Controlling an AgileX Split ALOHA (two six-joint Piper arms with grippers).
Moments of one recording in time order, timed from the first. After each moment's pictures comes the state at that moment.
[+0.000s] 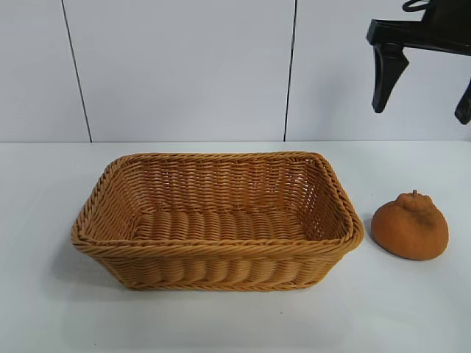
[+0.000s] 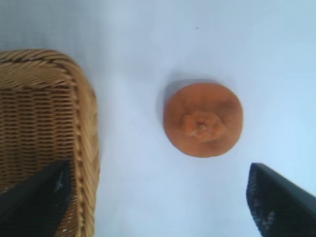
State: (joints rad) left arm -0.09 0.00 -0.50 -0.05 1.06 -0.01; right arm 0.13 1.79 -1.50 0.04 1.12 0.14
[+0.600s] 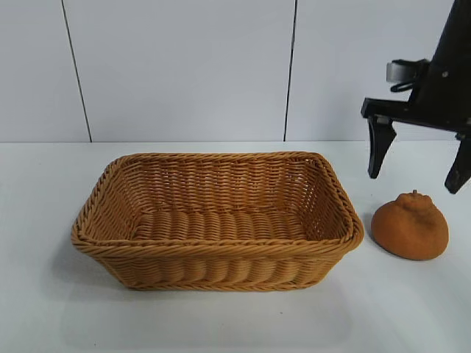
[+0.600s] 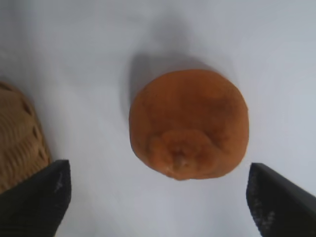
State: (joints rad) left arm -0.09 0.00 -0.50 -0.05 1.06 -0.01; right arm 0.10 2.08 -1.50 0.11 1.09 0.11
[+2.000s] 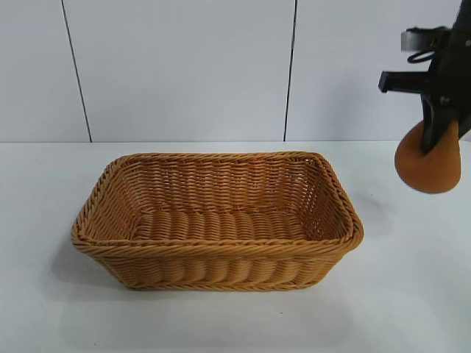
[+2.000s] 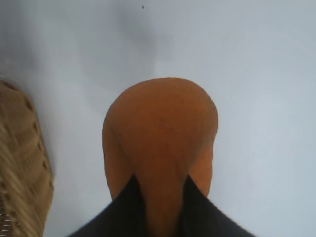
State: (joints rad) left arm -0.09 0.00 -0.50 -0.05 1.06 -0.01; right arm 0.10 1.85 -1.50 0.04 1.12 0.10
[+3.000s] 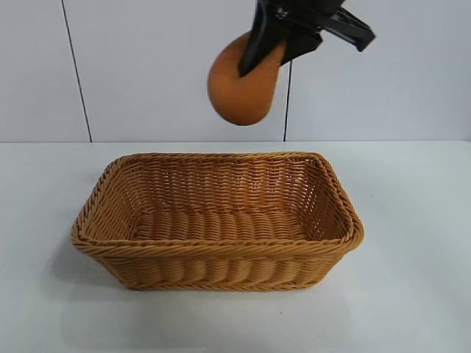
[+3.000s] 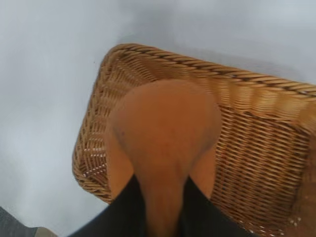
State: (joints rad) left arm -0.09 0.00 -0.50 -0.05 1.06 -0.01; right arm 0.56 1.77 -1.50 0.34 0.85 0.02
